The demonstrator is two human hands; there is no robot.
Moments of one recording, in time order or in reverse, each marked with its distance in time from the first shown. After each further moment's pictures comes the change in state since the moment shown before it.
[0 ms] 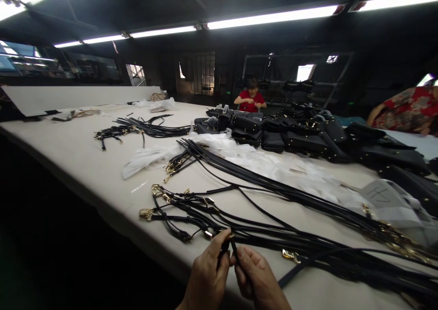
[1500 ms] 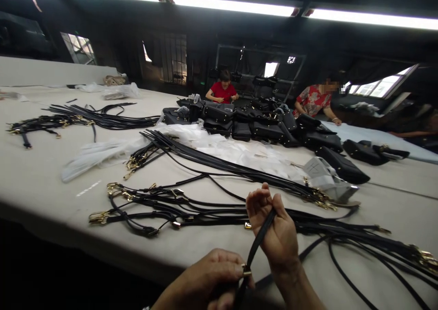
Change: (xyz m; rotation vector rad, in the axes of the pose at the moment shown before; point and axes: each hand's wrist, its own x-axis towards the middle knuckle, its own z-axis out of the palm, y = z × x) left_hand 0.013 0.056 0.040 -0.816 -0.981 -0.670; right_hand -0.043 -0.107 -0.039 0.921 0.132 -0.450
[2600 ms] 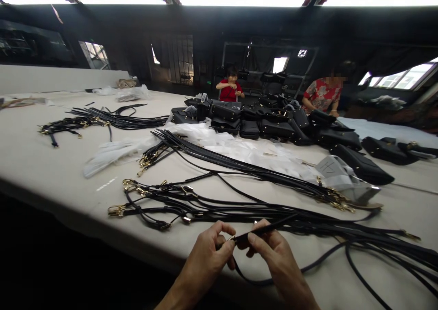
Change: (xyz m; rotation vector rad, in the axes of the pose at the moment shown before) left_hand -0.008 0.005 -0.005 0.568 0.596 0.260; right_hand -0.044 0.023 -0.039 -1.306 -0.069 -0.066
